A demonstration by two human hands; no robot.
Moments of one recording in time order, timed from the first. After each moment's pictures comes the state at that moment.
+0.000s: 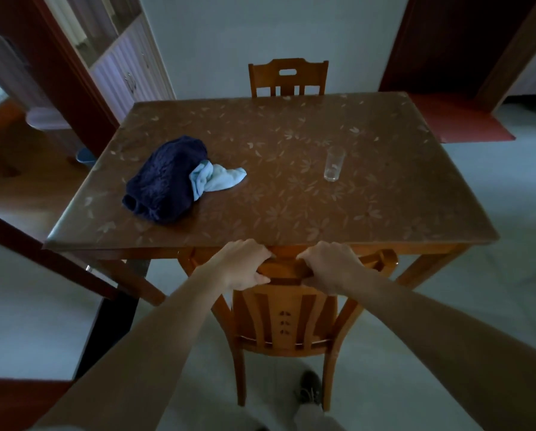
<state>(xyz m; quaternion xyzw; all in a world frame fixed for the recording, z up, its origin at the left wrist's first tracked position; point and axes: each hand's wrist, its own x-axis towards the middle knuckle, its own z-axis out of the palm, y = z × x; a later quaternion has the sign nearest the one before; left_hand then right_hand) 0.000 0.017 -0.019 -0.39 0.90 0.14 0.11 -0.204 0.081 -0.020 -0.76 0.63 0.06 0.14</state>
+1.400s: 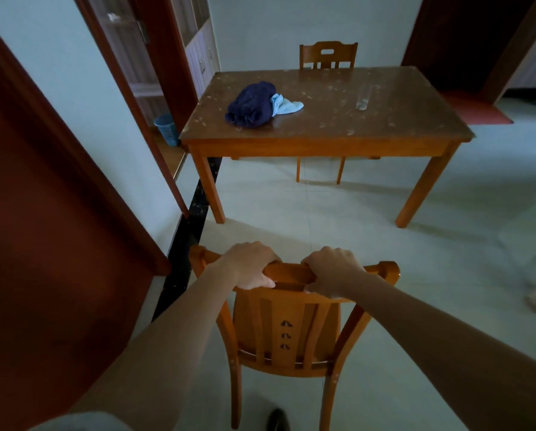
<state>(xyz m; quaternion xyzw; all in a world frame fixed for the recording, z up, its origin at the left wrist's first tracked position) 0.358 0.609 -0.017 -0.39 0.90 0.14 0.13 0.154 0.663 -0.030 -0.78 0.61 0.07 0.10</state>
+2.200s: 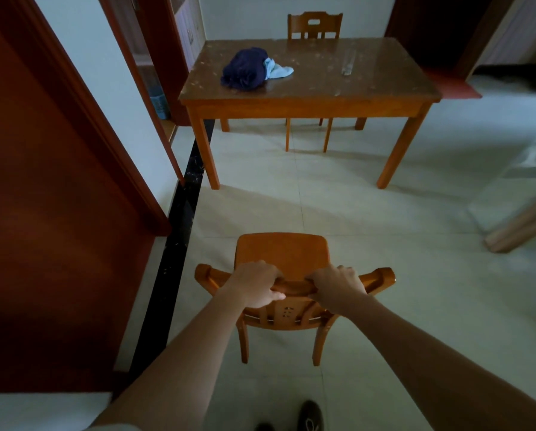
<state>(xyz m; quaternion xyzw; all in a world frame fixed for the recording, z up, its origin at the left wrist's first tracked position) 0.438 0.847 -0.101 -0.38 0.91 0.16 0.08 0.236 0.917 -0.092 -0.73 0.67 0.07 0.11</state>
